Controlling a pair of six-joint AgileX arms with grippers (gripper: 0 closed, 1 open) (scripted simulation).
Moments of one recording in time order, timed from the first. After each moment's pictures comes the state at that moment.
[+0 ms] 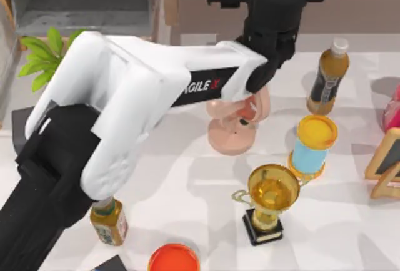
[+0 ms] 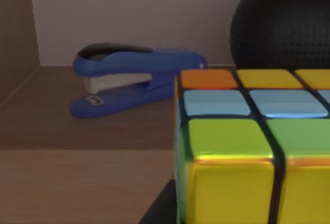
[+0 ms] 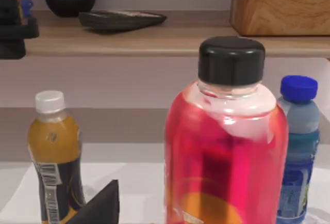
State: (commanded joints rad) left arm -0.74 2.58 1.97 0.62 -0.70 0.01; right arm 0.00 0.00 0.00 0.00 0.00 0.00
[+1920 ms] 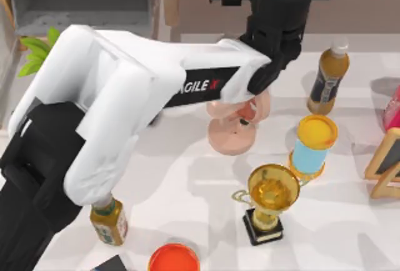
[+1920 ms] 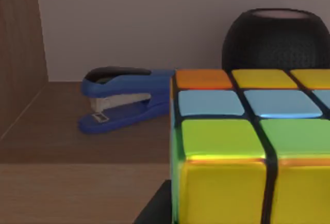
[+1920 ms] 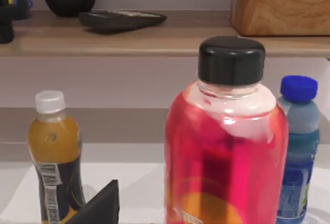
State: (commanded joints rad) left arm -0.78 2.48 1.87 0.63 -0.72 0.02; right arm 0.00 0.00 0.00 0.00 0.00 0.00
